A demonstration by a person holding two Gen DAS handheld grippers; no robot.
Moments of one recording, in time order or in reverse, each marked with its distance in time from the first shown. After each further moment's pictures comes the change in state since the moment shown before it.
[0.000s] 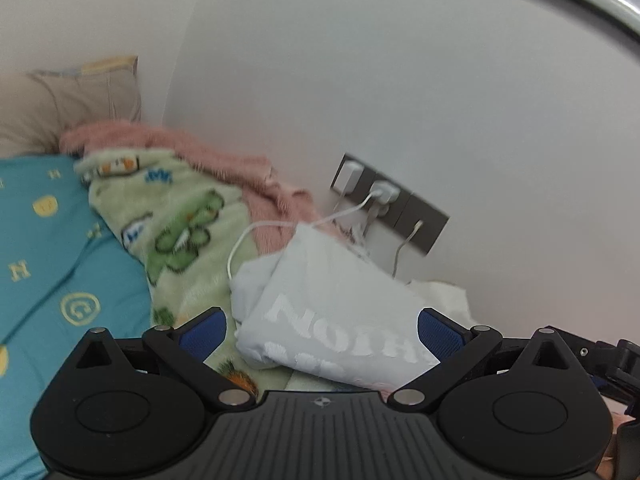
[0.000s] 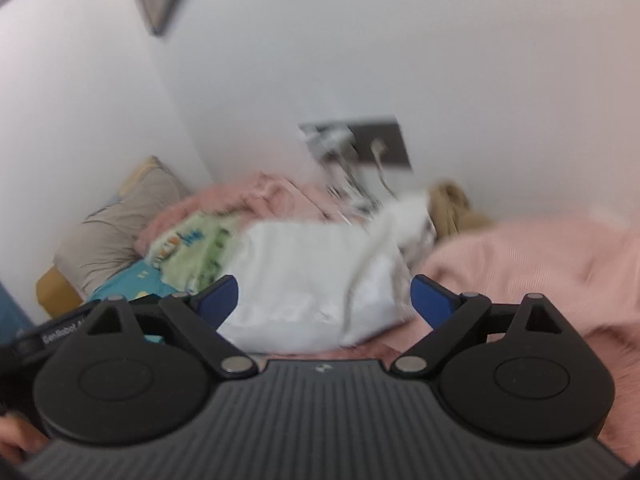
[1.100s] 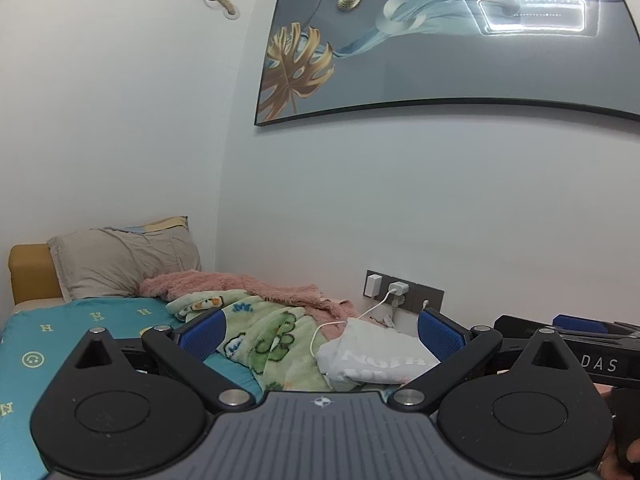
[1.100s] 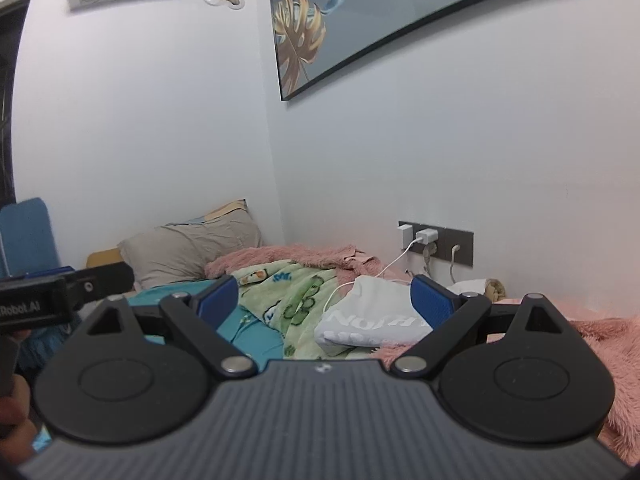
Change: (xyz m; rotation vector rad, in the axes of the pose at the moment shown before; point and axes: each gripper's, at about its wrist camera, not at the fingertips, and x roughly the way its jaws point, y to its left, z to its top) left arm -0.277 -0.007 -0.075 0.200 -0.378 0.126; right arm -0.163 0.112 -0.081 -0.289 -0.277 0.096
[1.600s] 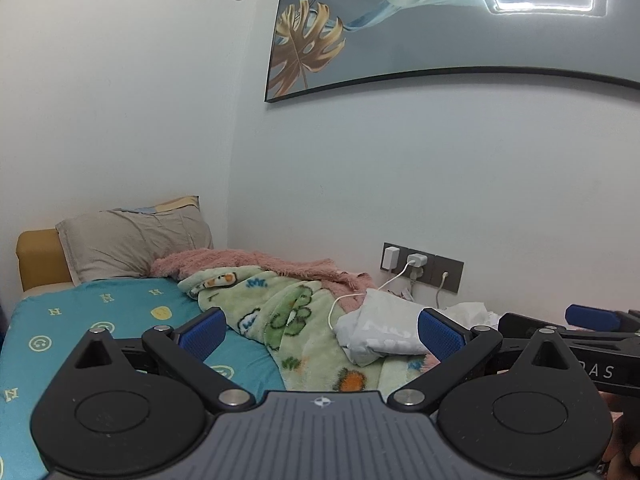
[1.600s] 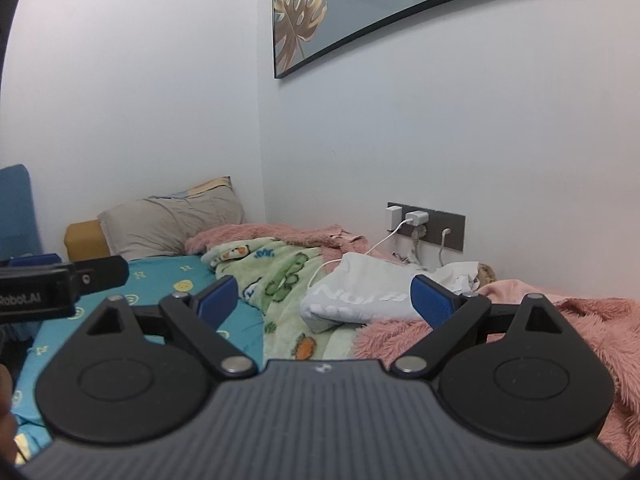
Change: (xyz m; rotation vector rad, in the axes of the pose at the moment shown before) left arm 0.019 0.014 -0.030 0.013 0.054 0.025; right arm 0.019 0.018 -0.036 -0.065 0.028 -0.064
